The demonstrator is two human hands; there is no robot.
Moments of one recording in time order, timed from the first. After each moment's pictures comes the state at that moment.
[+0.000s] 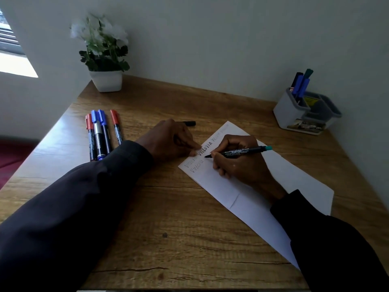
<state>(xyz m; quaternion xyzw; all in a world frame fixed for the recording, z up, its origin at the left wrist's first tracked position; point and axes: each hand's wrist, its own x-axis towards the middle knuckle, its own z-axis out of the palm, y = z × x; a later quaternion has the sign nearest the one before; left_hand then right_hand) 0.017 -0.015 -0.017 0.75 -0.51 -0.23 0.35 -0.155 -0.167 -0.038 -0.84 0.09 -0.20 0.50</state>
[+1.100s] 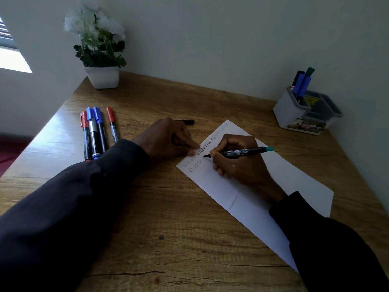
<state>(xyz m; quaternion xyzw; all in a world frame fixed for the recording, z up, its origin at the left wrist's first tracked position) 0.018 -0.016 -0.016 0.74 -0.53 -0.24 0.34 -0.155 -0.168 -0.038 -0.85 0.10 -0.20 0.47</state>
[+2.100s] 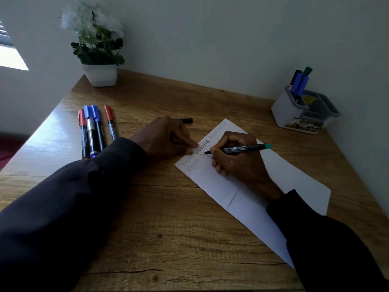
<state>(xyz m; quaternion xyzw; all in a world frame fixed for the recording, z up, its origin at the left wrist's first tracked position) 0.019 -0.016 -0.017 0.73 -0.54 -0.24 0.35 -0.154 -0.166 -0.037 -0.83 0.14 -0.22 0.49</state>
